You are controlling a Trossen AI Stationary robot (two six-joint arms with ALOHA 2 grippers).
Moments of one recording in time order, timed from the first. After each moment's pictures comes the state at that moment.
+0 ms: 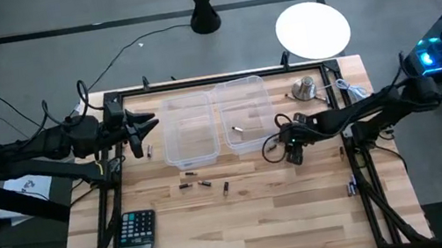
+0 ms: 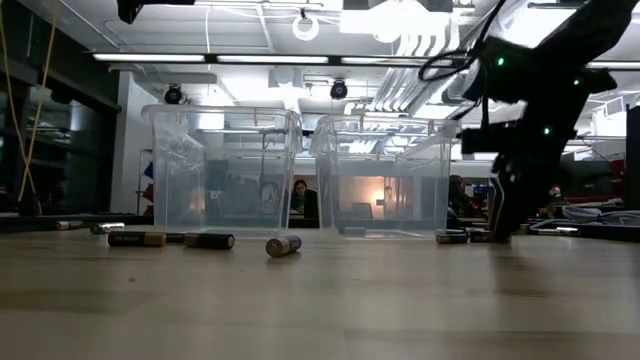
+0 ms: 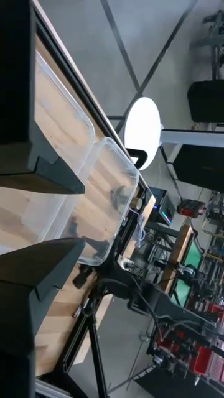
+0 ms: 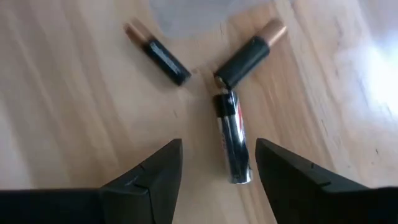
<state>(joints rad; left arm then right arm) -0.05 0.69 0.93 -0.53 -0.46 -0.36 -0.05 1.34 0.51 -0.38 0.21 0.23</state>
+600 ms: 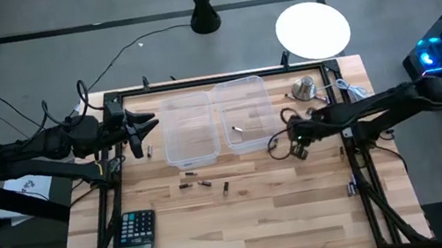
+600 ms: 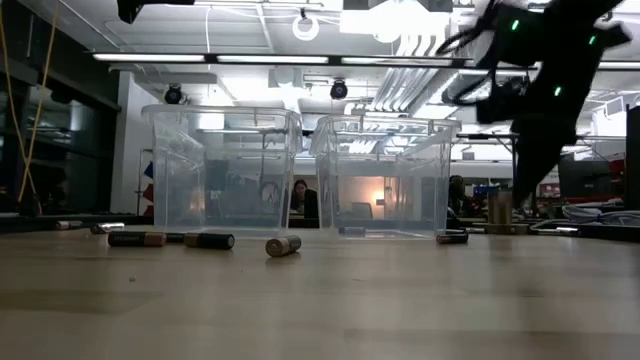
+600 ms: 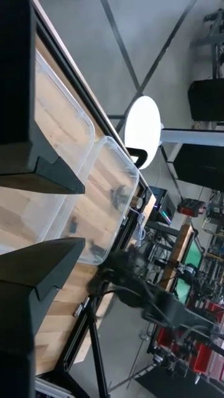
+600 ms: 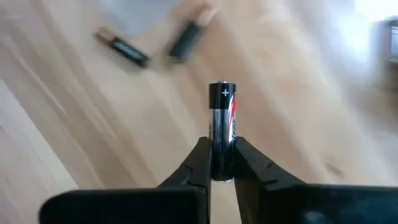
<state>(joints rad) -0.05 0.69 0.93 -0.53 -0.46 -0.36 -0.02 1.14 0.65 -0.81 0.29 0.51</state>
